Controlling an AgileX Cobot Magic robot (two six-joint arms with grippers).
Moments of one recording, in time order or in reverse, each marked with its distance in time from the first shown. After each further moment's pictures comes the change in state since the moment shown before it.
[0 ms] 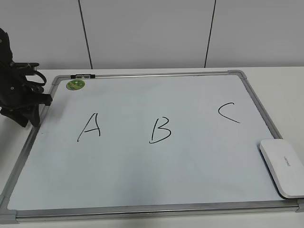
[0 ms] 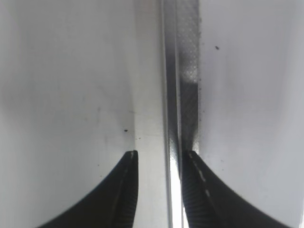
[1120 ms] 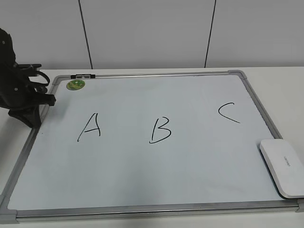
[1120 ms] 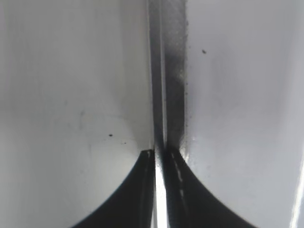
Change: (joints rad) left arm 0.000 0.014 -0.004 -0.026 -0.010 0.000; right arm 0.000 0.000 0.000 0.000 0.000 0.000
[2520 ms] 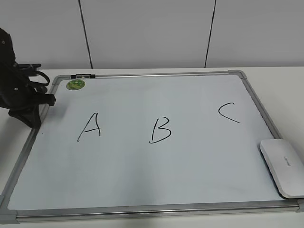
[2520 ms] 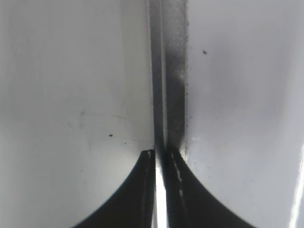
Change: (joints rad) left arm 0.000 0.000 0.000 0.002 0.000 -0.002; right arm 0.000 1.124 -0.347 0.297 -0.131 -0.188
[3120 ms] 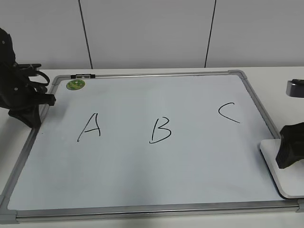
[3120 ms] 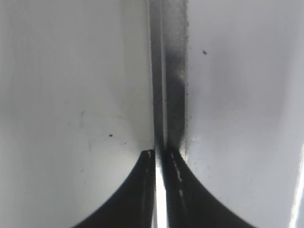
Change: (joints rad) left arm 0.000 0.000 0.000 0.000 0.000 0.000; right arm 0.000 0.424 -0.062 0.030 -0.063 -0.015
